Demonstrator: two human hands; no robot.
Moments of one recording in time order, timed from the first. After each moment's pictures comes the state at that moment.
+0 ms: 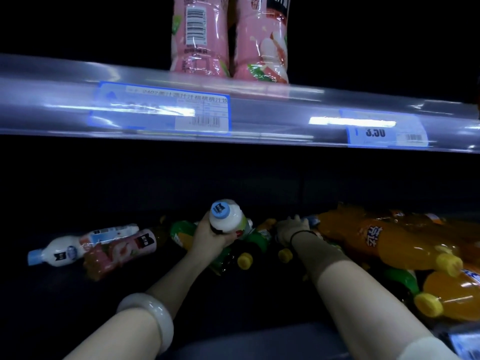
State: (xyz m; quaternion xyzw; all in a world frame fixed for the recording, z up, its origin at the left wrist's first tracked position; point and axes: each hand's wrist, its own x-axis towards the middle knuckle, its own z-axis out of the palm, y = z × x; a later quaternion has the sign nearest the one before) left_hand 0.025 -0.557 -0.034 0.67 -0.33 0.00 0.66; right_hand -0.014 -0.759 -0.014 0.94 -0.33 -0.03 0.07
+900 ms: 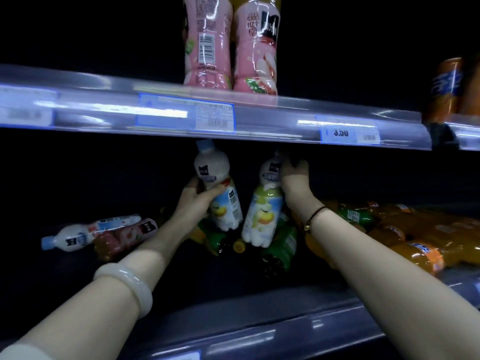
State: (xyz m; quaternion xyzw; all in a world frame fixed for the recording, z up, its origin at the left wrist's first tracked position) left_hand -0.008 -0.518 0.022 0.59 -0.32 -0.02 0.74; right_hand -0.078 -0.692 0.069 0.63 -0.13 0.55 -0.53
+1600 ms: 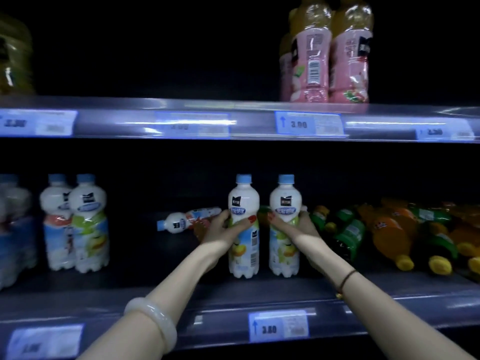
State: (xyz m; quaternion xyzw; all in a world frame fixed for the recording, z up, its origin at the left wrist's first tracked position) left_hand -0.015 -0.363 -0.032 0.68 -0.30 -0.05 0.67; right_hand -0.092 -0.531 -0.028 0.74 -0.08 0.31 -0.59
